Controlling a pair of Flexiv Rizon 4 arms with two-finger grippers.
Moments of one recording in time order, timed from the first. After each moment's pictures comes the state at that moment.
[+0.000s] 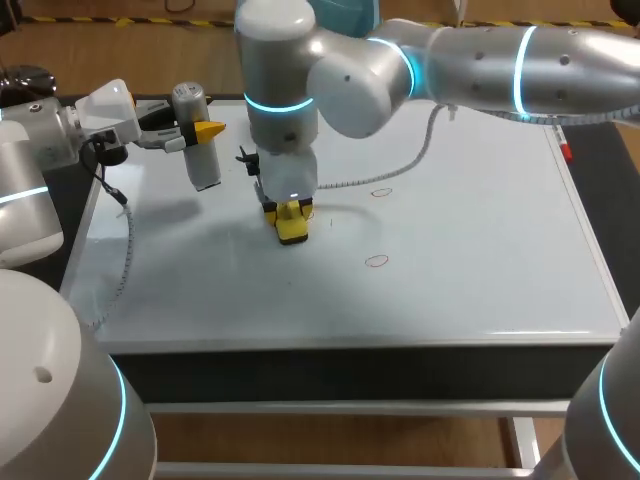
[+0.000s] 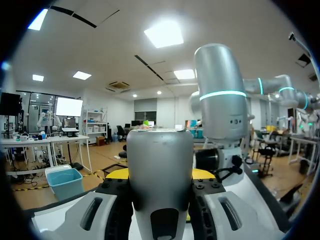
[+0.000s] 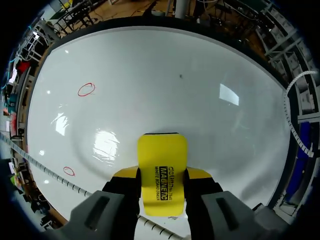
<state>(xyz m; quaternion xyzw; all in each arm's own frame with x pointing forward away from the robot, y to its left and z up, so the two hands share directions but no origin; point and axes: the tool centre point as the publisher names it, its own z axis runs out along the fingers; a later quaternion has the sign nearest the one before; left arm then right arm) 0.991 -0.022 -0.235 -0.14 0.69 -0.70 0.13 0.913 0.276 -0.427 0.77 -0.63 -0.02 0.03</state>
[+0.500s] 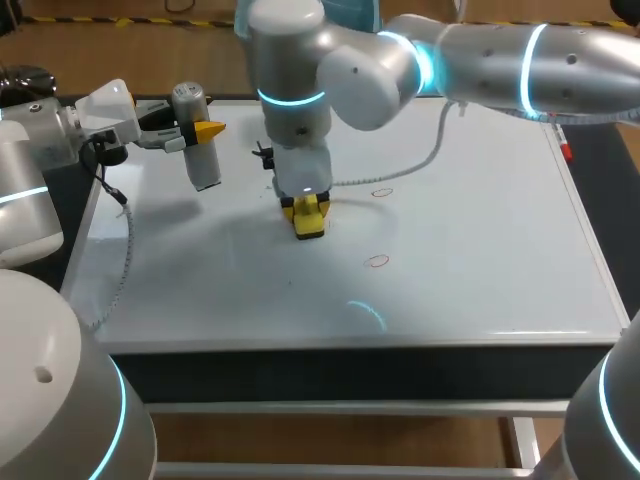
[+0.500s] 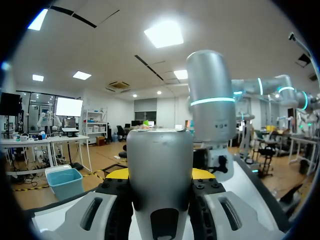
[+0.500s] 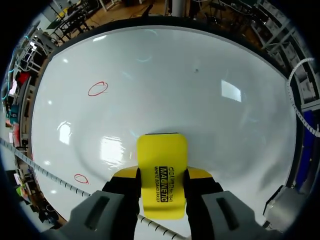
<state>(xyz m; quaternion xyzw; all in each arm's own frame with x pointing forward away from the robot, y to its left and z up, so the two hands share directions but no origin) 0.991 -0.022 -0.235 -0.14 0.69 -0.70 0.13 0.928 0.239 -0.433 0.75 -0.66 -0.01 0.06</state>
